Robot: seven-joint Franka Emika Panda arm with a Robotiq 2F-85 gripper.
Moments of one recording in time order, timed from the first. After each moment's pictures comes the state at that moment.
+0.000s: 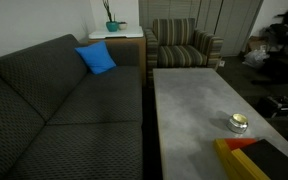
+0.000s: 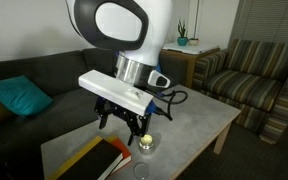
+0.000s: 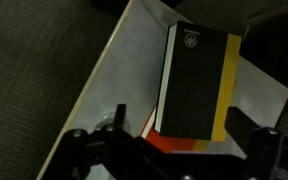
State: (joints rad) arm -0.22 0.56 -0.02 -2.20 0.12 2.43 -0.69
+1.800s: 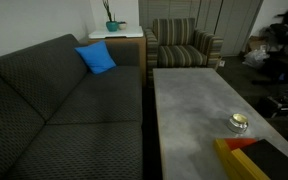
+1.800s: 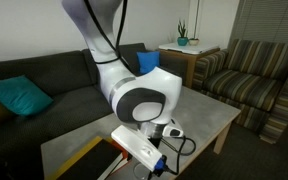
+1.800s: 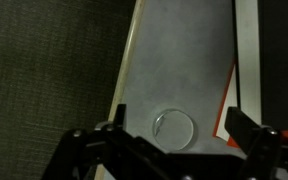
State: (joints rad) arm -0.31 1.05 0.03 -1.84 0.01 2.63 -0.39
